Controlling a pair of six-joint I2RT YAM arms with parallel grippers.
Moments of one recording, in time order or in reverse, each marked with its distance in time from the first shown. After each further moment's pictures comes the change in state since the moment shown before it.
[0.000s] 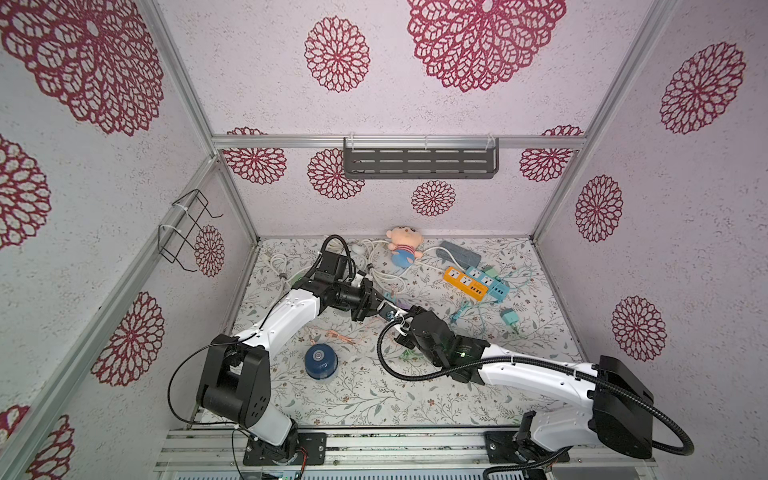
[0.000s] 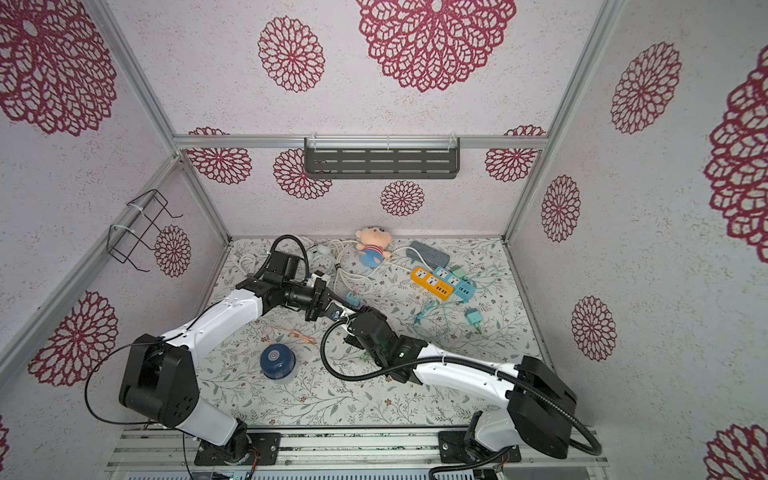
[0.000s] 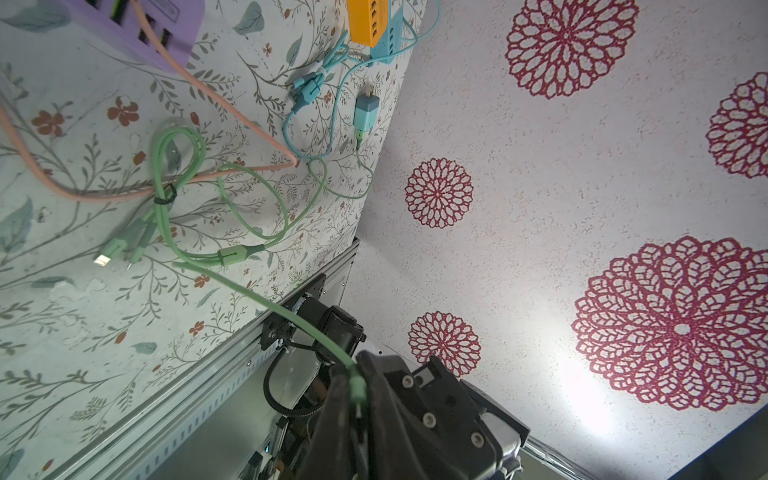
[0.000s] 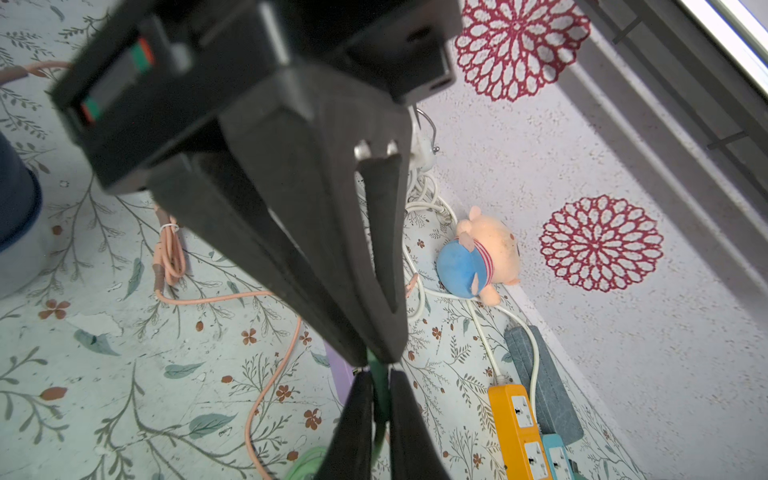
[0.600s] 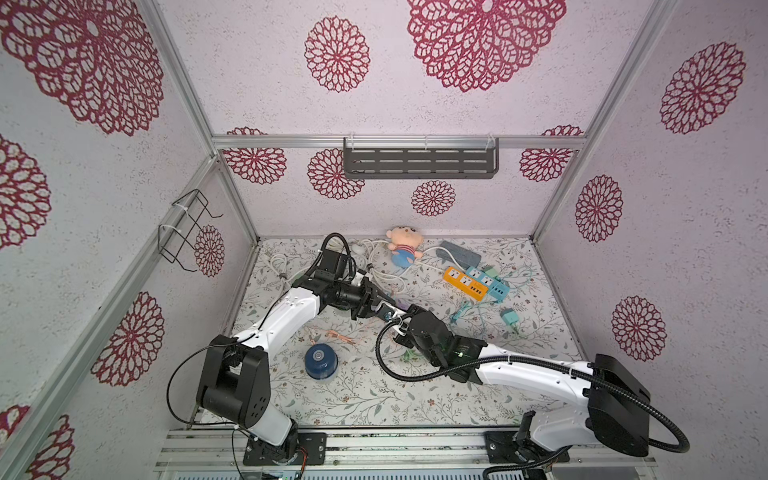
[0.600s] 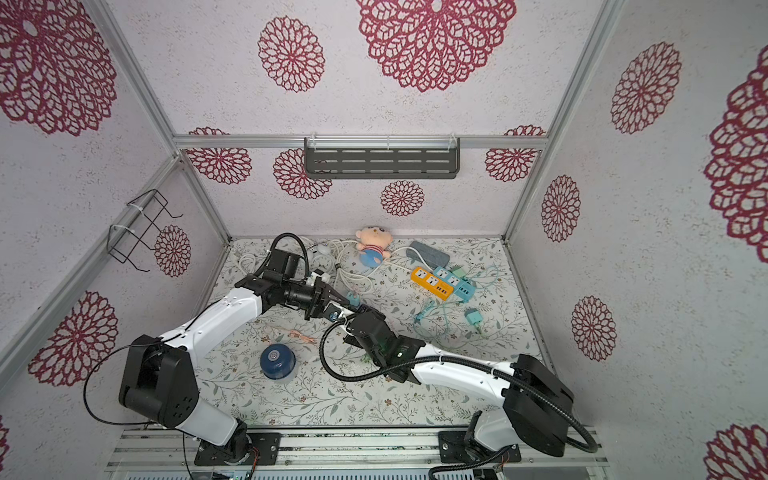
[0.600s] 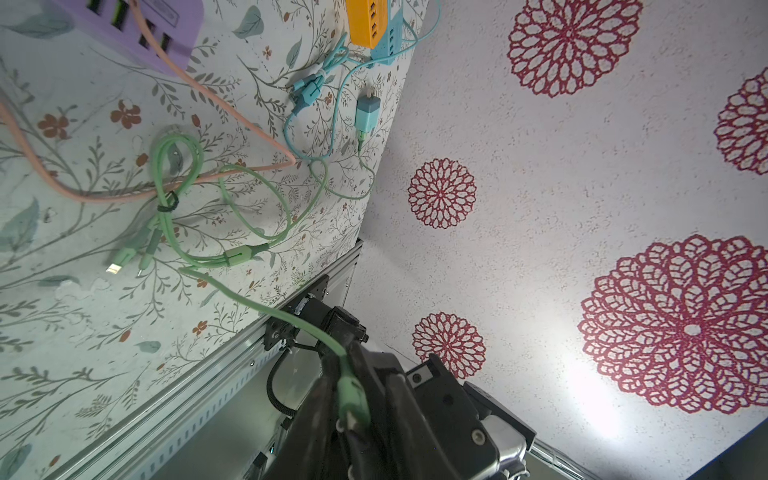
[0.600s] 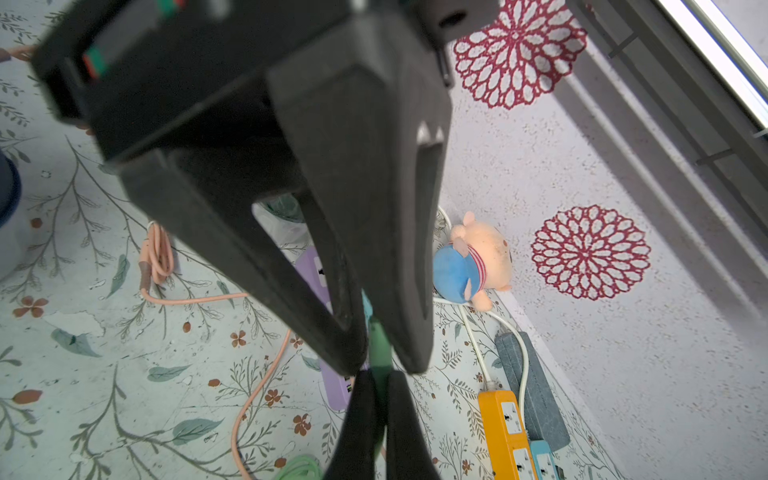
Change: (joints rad) left arm -0.005 -0.005 0.024 -0.056 -0.018 0.011; right arm 0.000 0.039 0.000 0.052 0.033 -0.080
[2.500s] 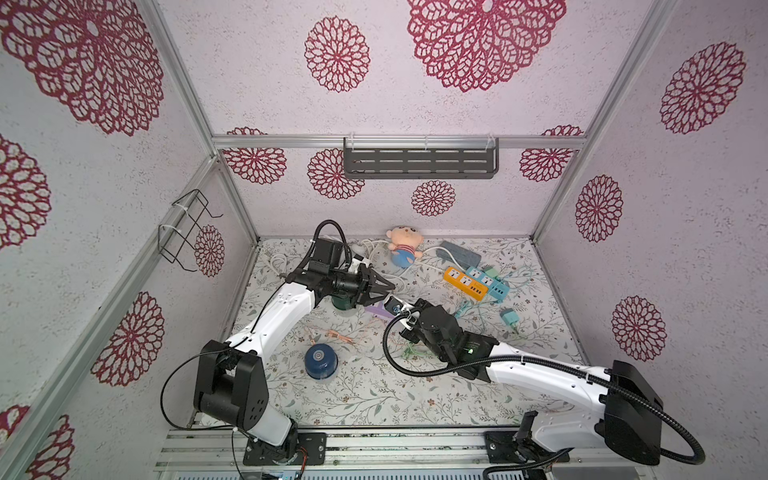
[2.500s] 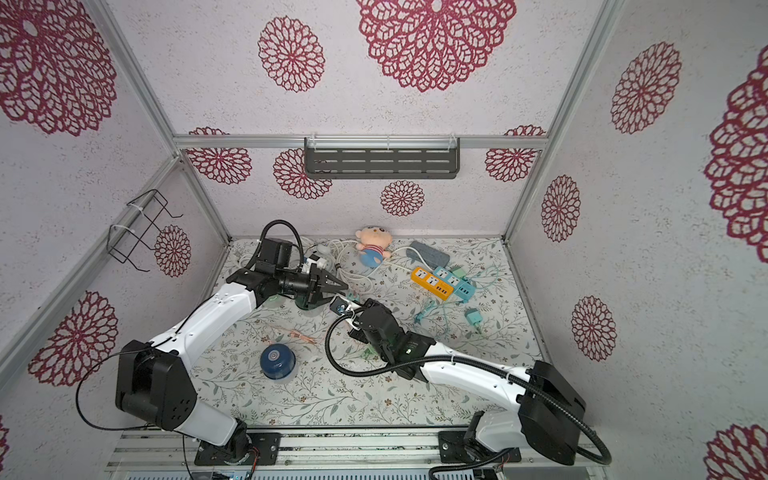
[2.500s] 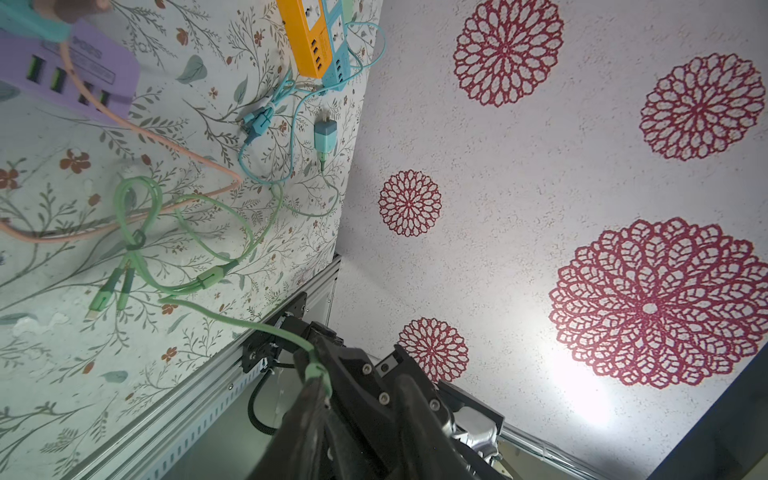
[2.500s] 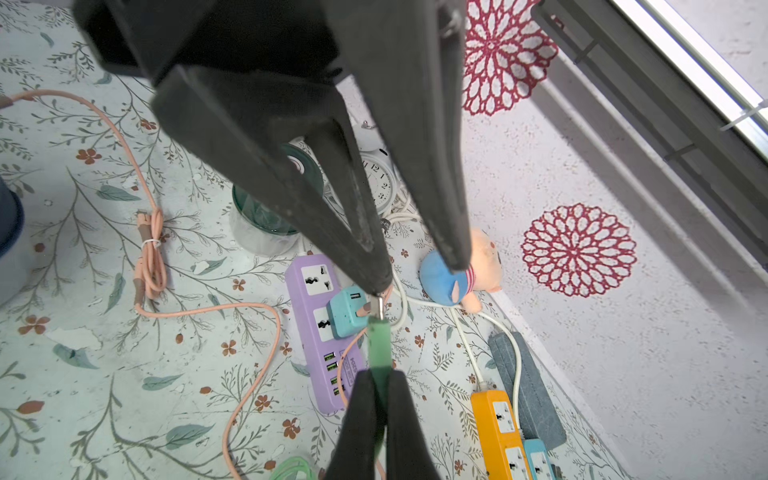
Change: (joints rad) left arm 0.015 -0.018 0.075 0.024 0.006 -0.026; right arm -0.037 -0.068 0.005 -0.034 -0.035 0.008
